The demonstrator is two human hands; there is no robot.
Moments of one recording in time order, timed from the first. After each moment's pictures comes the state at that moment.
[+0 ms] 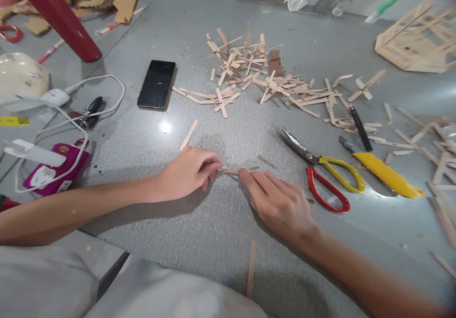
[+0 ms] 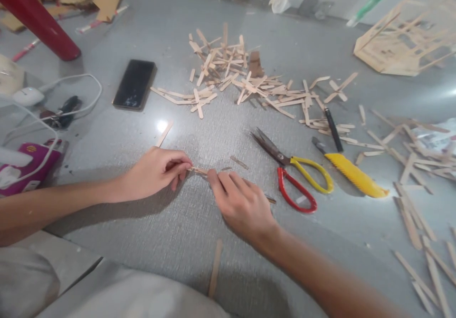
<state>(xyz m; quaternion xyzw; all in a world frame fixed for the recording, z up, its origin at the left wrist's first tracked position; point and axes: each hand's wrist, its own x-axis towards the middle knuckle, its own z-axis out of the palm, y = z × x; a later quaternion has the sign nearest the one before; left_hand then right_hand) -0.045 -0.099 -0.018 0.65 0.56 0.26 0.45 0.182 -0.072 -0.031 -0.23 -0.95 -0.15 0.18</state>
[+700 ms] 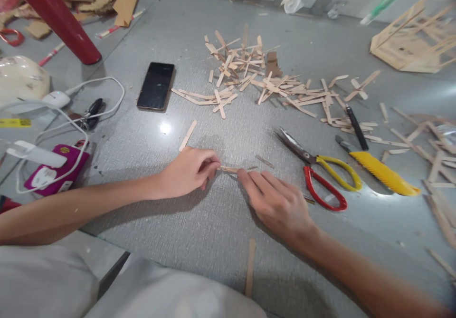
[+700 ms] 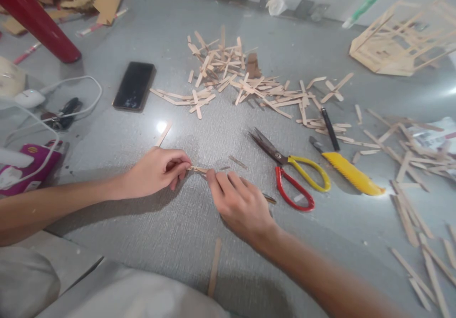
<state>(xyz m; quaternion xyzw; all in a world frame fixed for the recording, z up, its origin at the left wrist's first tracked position) -0.045 -0.099 -0.020 0.66 0.55 0.26 0.44 0.182 -0.075 -0.027 -0.23 -0.95 -0.17 0.15</state>
